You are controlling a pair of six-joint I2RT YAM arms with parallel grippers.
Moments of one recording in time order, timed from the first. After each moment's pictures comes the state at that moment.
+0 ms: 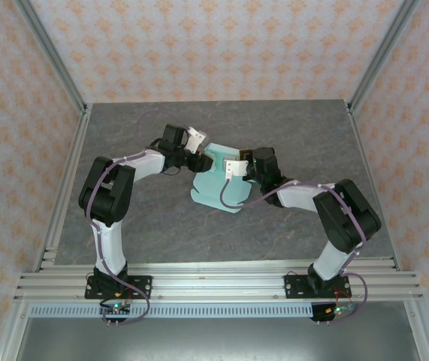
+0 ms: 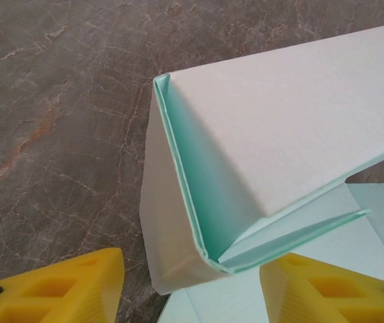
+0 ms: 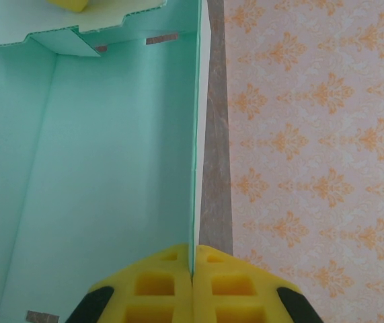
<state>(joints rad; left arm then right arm) -0.30 1.98 1.26 -0.10 0.52 0.07 0.52 1.68 0.79 0.51 0.08 -1.33</state>
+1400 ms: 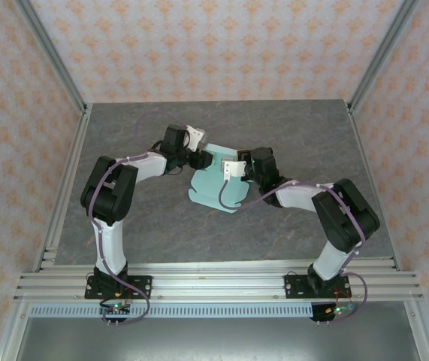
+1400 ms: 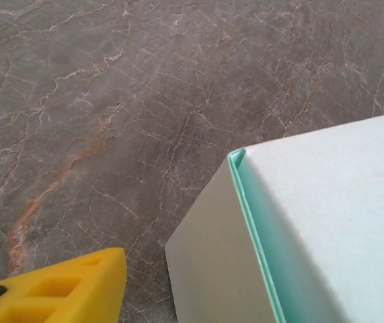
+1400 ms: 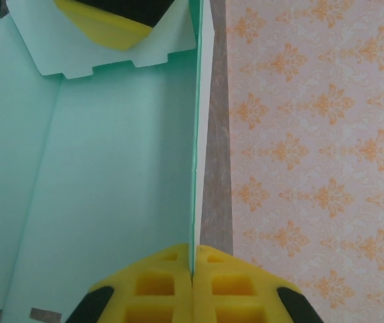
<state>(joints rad) -0.31 2.00 1.23 0.04 0.40 -0.05 0.53 1.69 0.80 0.51 0.07 -1.33</state>
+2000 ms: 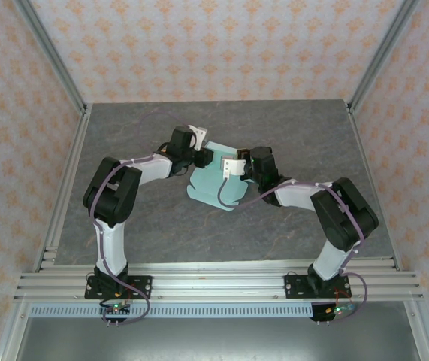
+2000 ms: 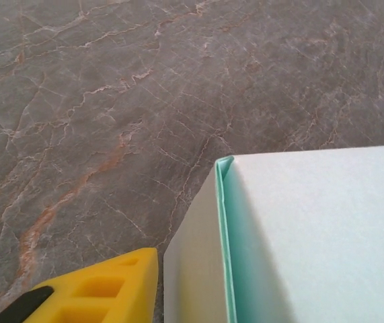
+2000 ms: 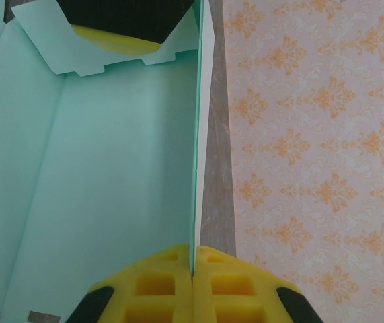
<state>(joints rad) -0.36 2.00 1.22 0.09 0.22 -0.15 0.54 1.70 0.81 0.50 0.08 -1.30</state>
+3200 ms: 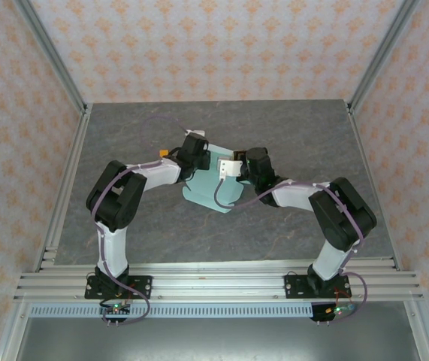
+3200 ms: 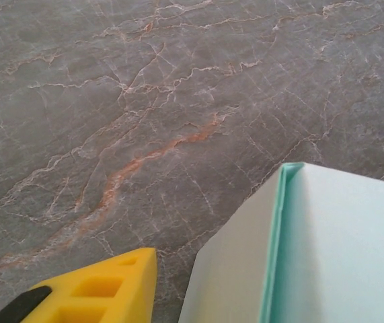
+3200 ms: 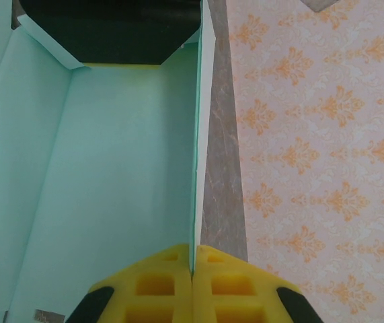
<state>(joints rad) -0.46 1.97 1.21 0.01 -0.18 -0.36 0.57 1.71 0.83 0.48 0.09 -1.25</state>
